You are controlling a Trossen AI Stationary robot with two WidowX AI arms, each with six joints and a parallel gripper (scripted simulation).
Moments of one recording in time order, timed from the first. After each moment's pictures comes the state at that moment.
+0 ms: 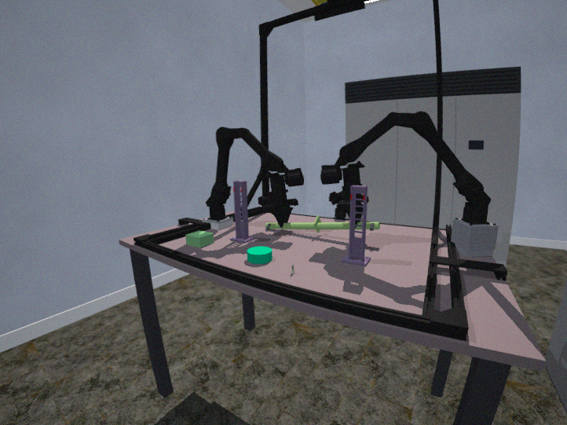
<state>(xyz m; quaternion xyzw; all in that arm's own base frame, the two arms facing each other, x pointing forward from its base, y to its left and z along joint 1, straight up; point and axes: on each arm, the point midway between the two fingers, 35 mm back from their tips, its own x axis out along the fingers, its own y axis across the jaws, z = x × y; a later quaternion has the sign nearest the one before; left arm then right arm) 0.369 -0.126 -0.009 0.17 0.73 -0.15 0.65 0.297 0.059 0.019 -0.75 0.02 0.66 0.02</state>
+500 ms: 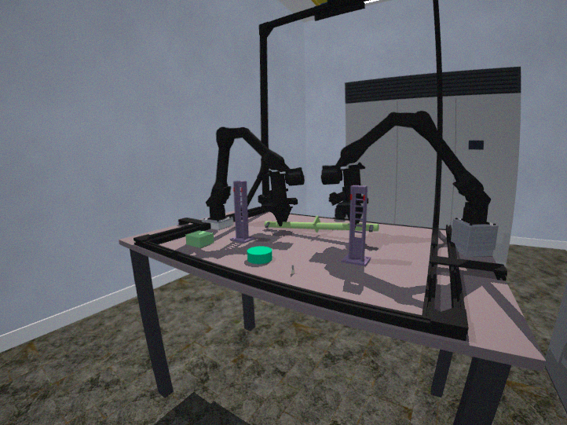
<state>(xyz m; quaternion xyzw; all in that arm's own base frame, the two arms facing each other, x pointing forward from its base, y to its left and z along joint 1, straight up) 0.371 -0.127 -0.013 0.17 0.72 -0.15 0.66 0.294 0.059 0.023 -0.74 0.02 0.67 0.02</state>
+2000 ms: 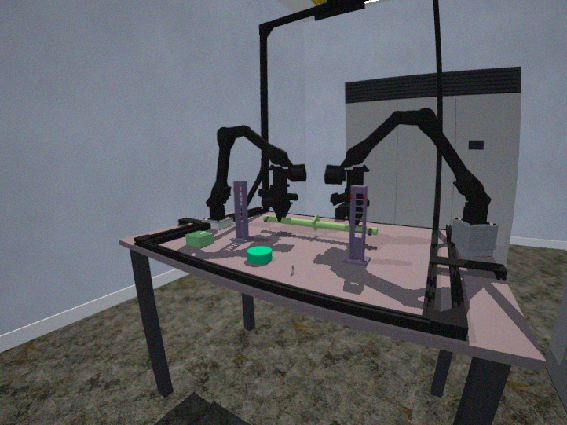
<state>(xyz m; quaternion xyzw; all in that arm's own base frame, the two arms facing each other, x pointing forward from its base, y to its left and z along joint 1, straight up) 0.372 -0.124 -0.019 0.16 0.69 -0.16 0.69 0.293 0.056 0.043 -0.71 0.02 0.70 0.02</state>
